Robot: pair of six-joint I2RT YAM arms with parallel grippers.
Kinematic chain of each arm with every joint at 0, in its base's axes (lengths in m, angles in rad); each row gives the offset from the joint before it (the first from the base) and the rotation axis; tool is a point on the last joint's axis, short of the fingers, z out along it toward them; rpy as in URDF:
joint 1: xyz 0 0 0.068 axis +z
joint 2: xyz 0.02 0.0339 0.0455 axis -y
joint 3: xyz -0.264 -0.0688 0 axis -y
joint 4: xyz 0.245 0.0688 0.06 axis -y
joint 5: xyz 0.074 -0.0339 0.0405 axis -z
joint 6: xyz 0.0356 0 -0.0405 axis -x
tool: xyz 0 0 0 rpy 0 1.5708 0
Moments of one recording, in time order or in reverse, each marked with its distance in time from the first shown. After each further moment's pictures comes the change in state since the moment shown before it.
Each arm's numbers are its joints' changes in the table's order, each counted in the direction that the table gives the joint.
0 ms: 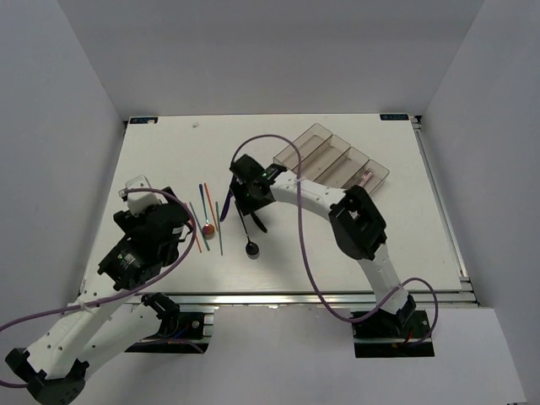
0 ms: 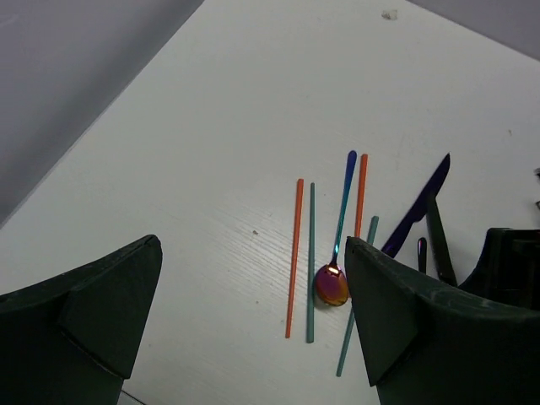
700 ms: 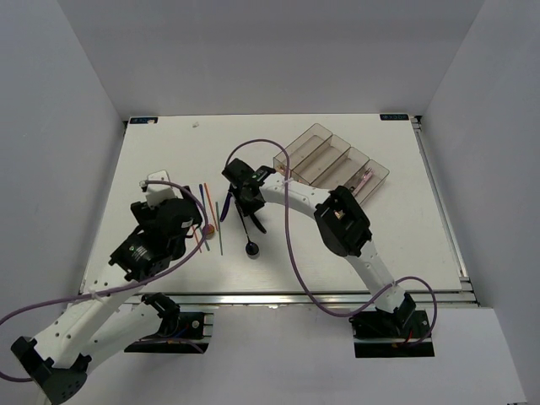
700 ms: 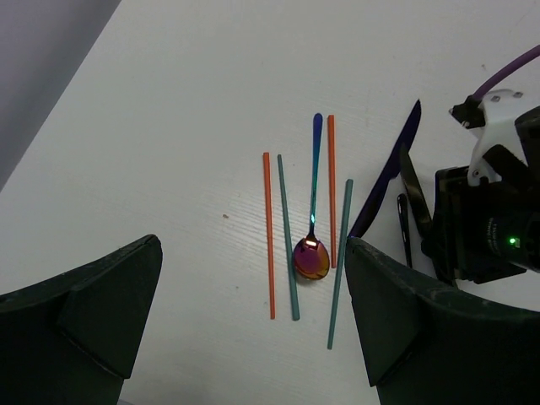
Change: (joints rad) left arm 0.000 -0.069 -0.058 0.093 0.148 -0.114; right arm 0.021 -0.177 0.143 -0.080 0.021 0.027
